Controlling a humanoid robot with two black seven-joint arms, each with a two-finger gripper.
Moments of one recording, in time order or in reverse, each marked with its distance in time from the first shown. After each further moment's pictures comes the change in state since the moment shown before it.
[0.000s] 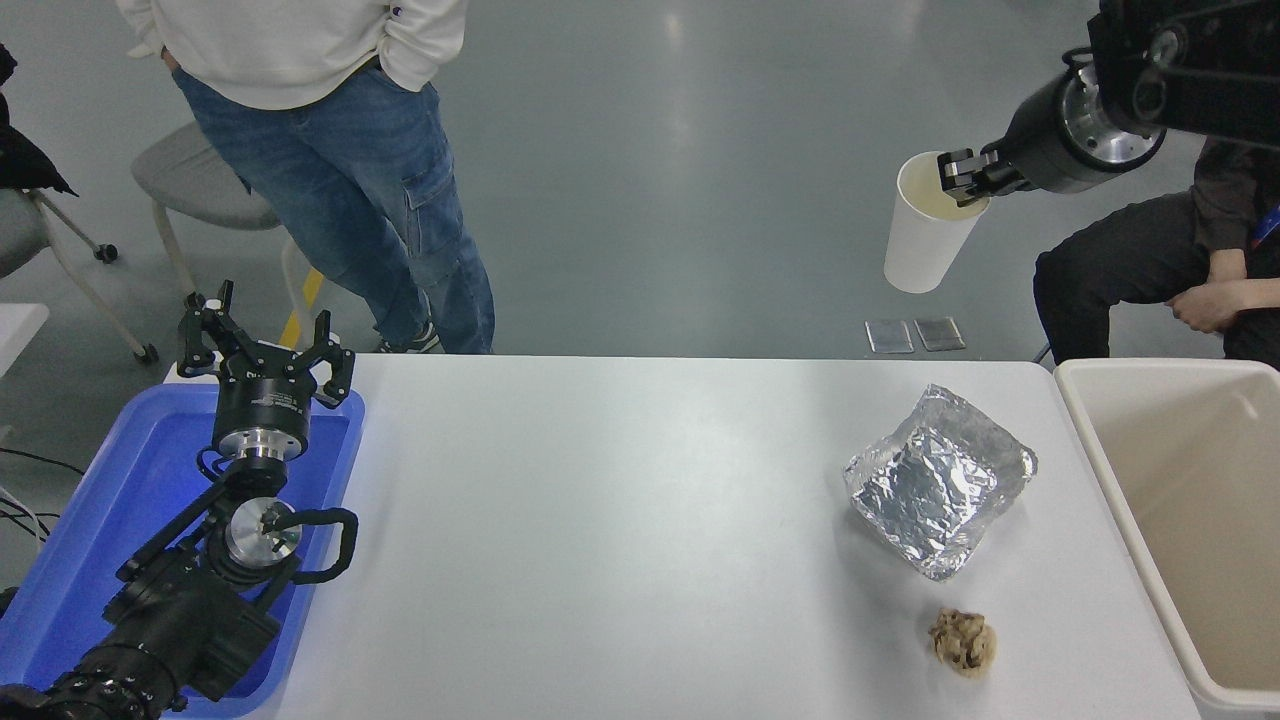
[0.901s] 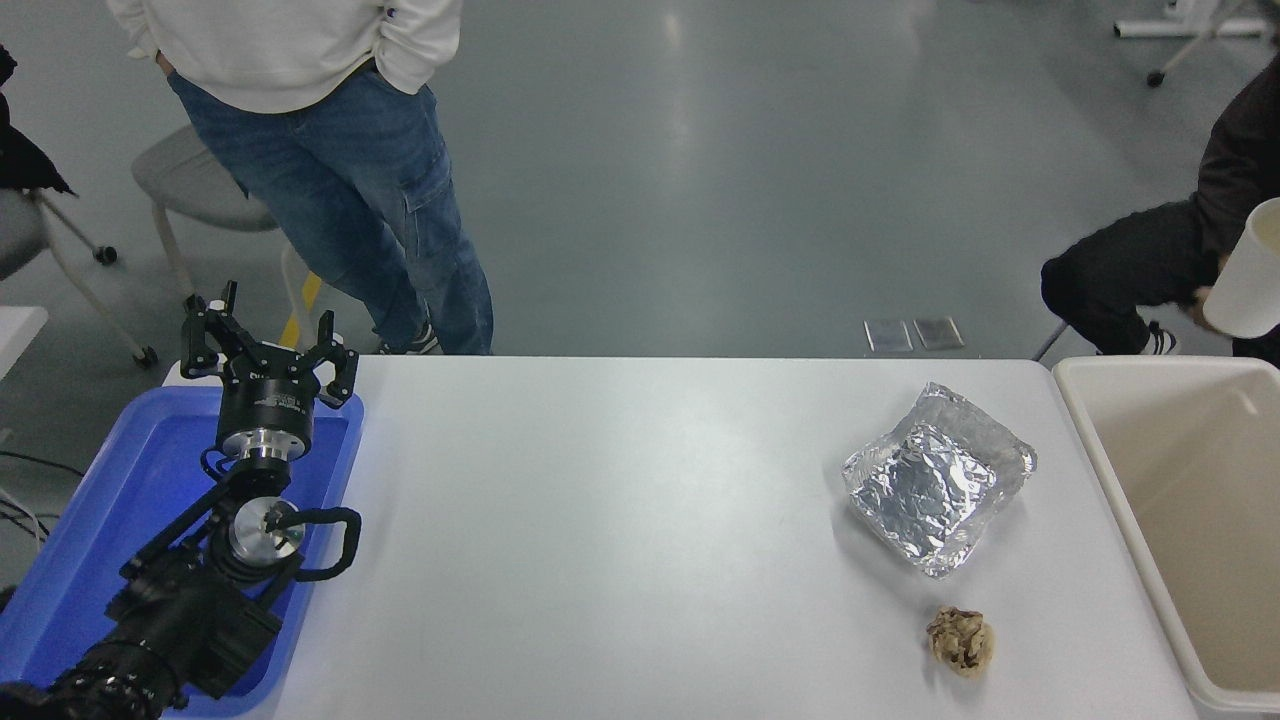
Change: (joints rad) left arm -0.001 -0.004 0.001 0.000 -0.002 0.000 0.000; right arm -0.461 -0.564 0.108 -0.323 -0.249 -0.070 0.000
